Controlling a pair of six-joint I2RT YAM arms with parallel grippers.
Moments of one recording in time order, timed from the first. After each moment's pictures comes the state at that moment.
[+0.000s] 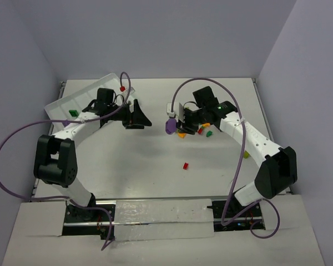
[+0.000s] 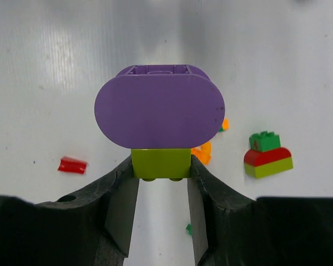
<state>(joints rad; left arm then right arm) -0.26 1.65 1.15 -0.27 0.96 -0.43 0.47 1.47 1.29 -0.74 -0.55 -0.91</state>
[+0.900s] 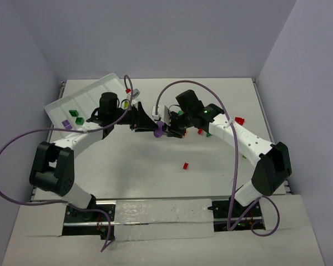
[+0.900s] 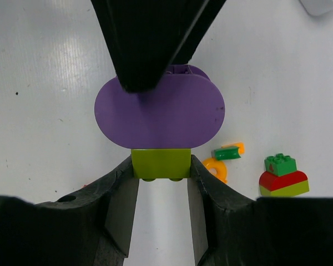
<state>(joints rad) -0.35 1.56 0.98 0.14 1.04 -0.74 0.65 1.53 1.34 -0.68 -0.43 -0.73</state>
